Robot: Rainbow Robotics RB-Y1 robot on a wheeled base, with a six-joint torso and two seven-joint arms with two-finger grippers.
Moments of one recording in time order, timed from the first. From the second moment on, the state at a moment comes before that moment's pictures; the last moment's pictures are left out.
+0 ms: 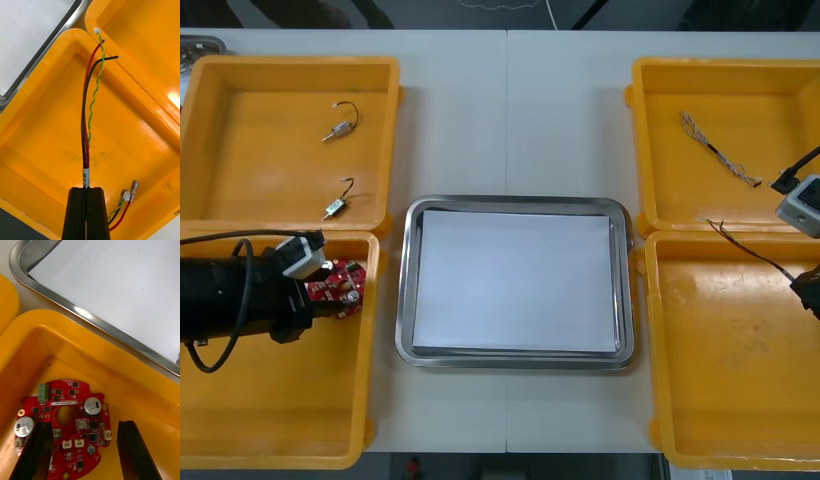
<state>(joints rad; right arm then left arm) -0.10 -0.87 -0.30 -2.47 -1.04 1.92 1.70 0.08 0.93 -0.07 -1.96 1.36 0.93 -2.50</state>
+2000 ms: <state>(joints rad) -0.10 -0.87 -0.30 -2.47 -1.05 1.92 1.70 -0.03 0.93 -0.25 -1.92 1.19 0.86 -2.50</state>
